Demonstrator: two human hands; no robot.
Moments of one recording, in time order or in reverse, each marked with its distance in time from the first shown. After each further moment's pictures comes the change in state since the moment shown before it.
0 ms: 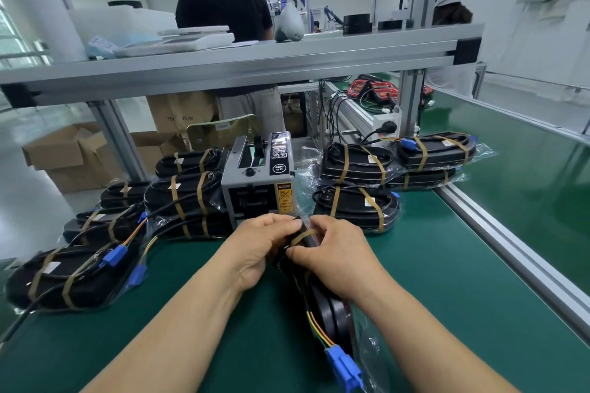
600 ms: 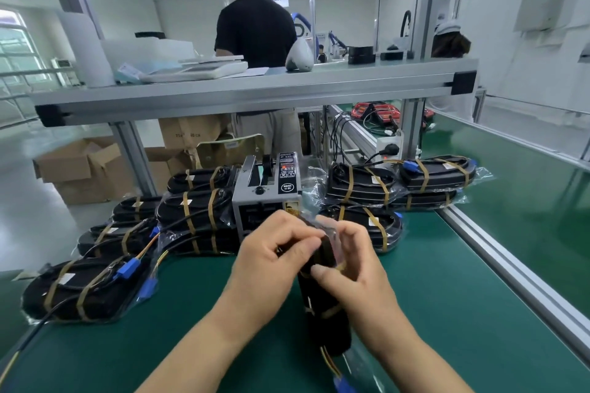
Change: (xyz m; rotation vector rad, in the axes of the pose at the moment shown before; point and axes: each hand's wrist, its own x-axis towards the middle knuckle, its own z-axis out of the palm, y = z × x) left_hand -0.068 0.019 0.009 0.476 -0.002 0.914; right_hand -0.039 0.005 -0.002 0.610 0.087 -0.235
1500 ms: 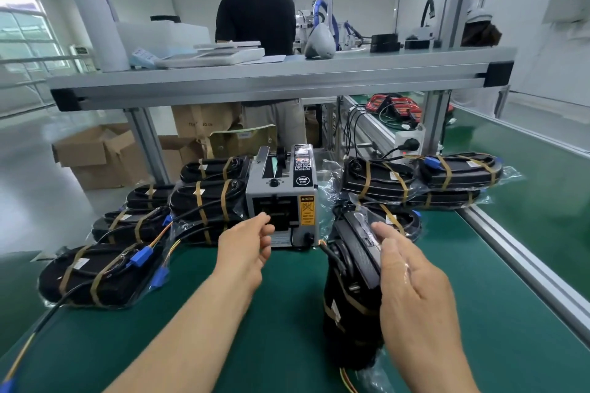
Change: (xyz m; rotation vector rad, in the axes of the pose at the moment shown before) left_hand 0.032 -0.073 -0.018 -0.475 0.560 -1.027; right_hand -0.019 -0.028 0.000 -0.227 0.358 0.115
